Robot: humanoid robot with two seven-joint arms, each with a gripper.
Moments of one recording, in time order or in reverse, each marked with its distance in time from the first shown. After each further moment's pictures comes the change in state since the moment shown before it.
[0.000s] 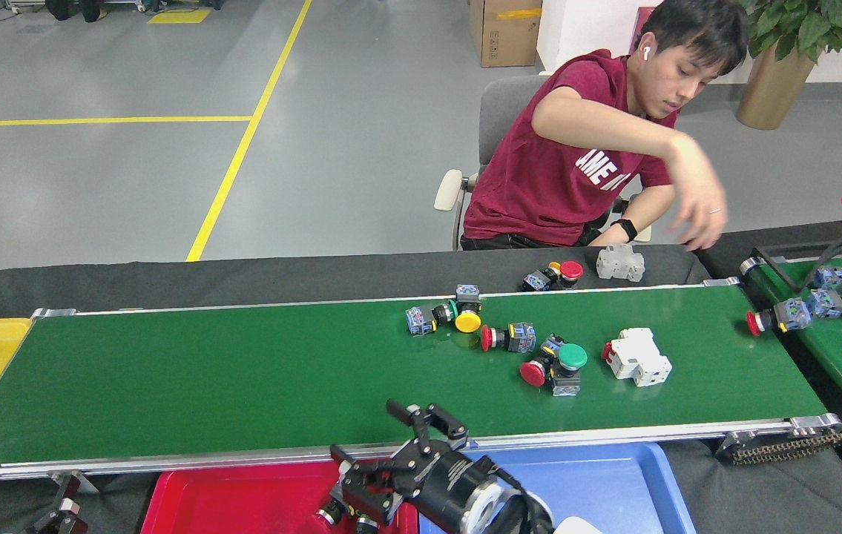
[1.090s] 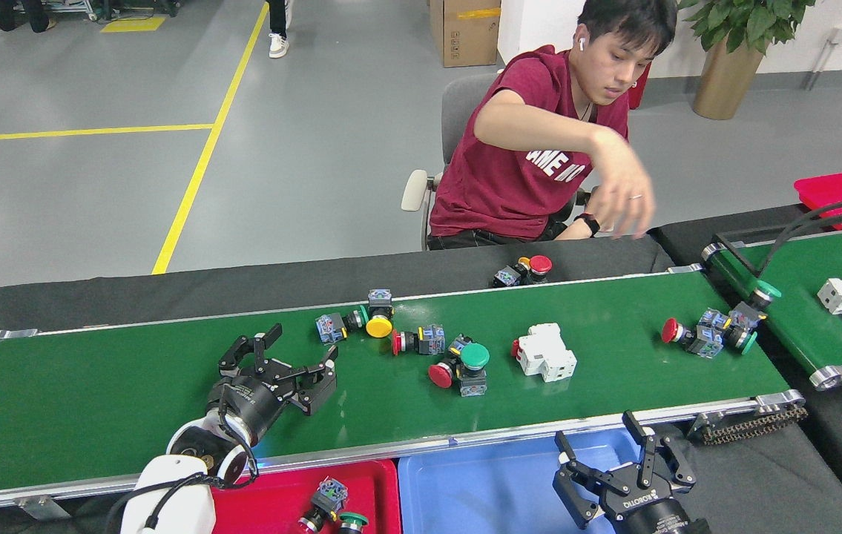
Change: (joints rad) left arm -0.699 -0.078 -0.643 0.552 -0.165 0.170 -0.171; right arm 0.379 -0.261 -0.126 -0.107 0.103 0.191 -0.309
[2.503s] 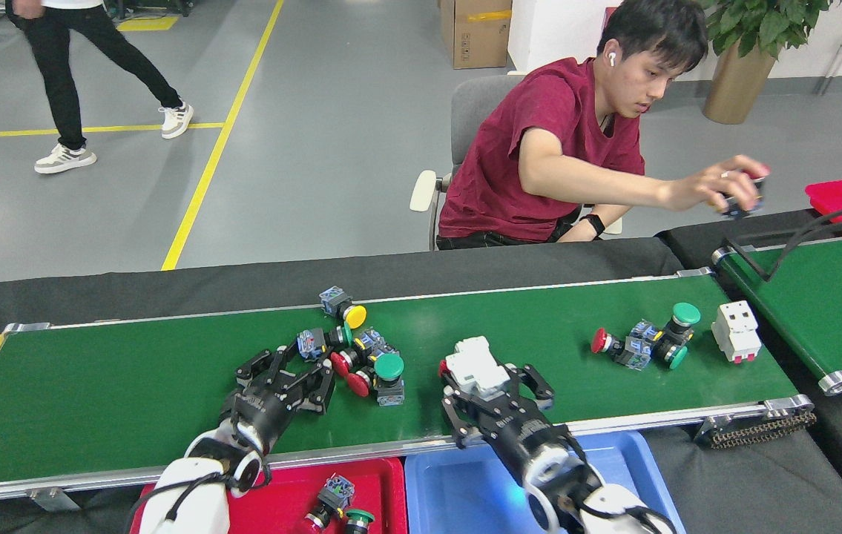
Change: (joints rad) left arm 0.230 0.064 0.025 -0.201 0.006 -0.135 0.075; right arm -0.219 0.014 0.188 0.112 -0.050 -0.128 0.175
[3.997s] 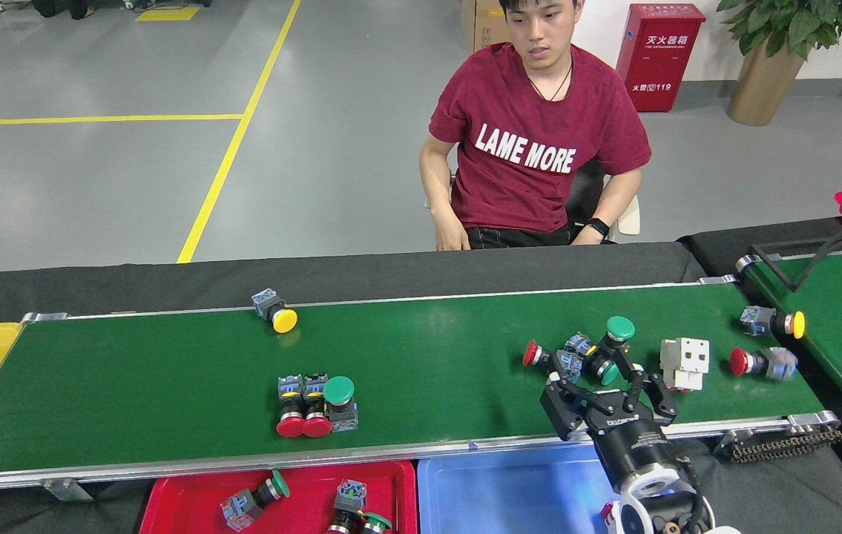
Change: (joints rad) left arm 0.605 -0.221 0.548 -0.518 0.046 0.020 0.006; right arm 0.130 0.168 -0.378 -0.124 0.072 0.068 0.023
